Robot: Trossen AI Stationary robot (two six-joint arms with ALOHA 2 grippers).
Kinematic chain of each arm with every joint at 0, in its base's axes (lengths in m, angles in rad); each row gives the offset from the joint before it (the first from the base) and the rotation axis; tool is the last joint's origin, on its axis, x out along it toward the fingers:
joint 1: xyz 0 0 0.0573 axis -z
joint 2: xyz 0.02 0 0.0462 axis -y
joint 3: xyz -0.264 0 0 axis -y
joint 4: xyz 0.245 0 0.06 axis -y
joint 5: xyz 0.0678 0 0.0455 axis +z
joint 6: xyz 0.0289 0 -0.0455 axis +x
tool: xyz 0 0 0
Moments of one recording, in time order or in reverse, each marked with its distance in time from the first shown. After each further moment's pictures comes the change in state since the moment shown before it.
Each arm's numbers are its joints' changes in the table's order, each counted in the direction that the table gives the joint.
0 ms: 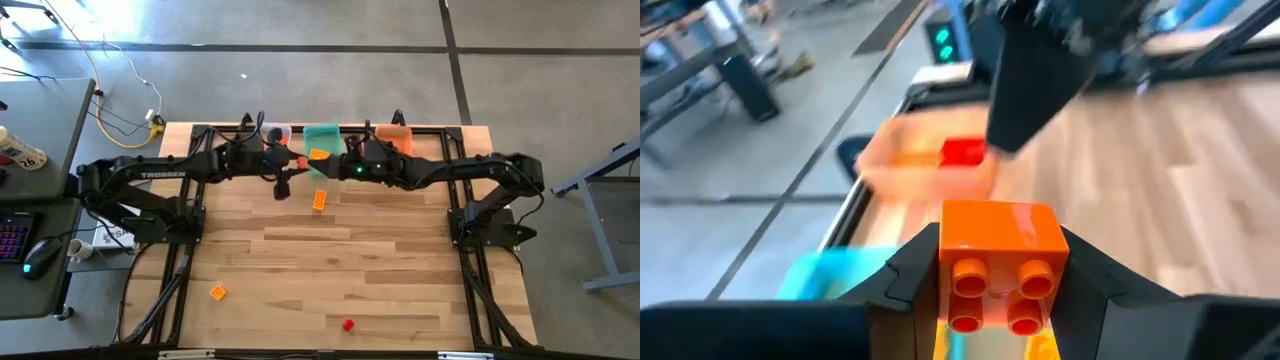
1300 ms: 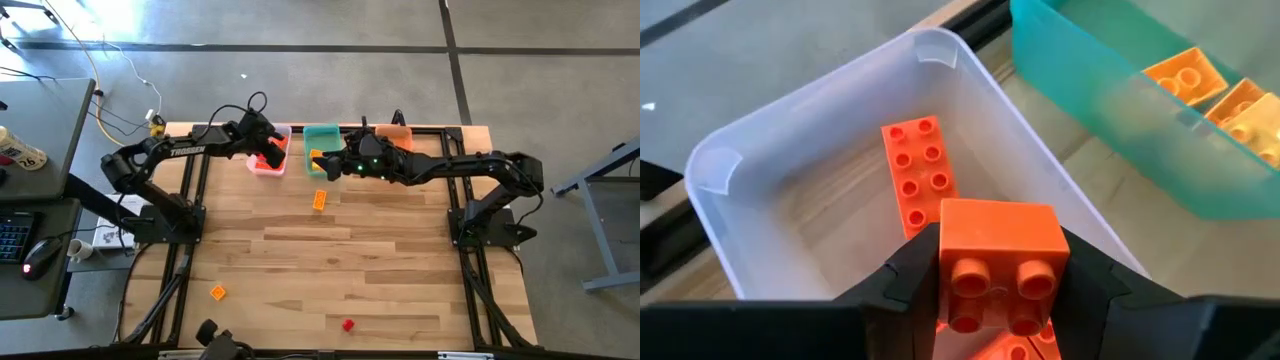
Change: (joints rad) left arm -0.434 -0.251 0.000 -0.276 0.088 -0.371; right arm 0.047 0.000 0.001 -0.114 -0.048 -0.281
